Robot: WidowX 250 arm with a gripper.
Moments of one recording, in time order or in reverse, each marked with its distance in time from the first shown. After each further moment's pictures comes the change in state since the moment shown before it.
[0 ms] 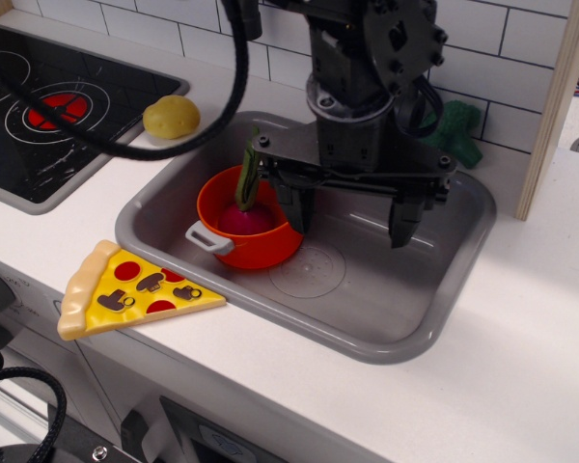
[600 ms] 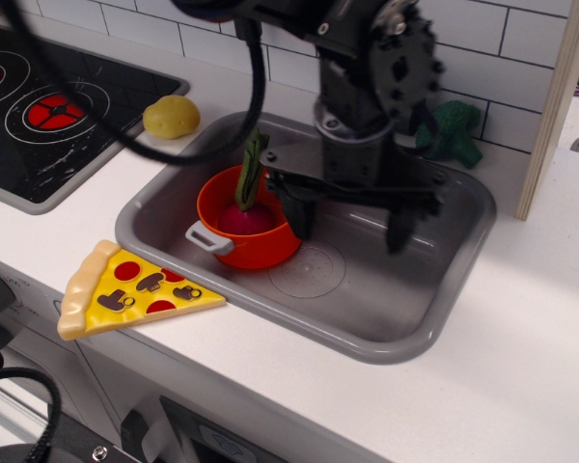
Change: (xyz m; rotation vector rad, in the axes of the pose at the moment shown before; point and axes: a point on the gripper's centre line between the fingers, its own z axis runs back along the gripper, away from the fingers) arm 0.020 0.018 -0.028 0.032 -0.023 0.061
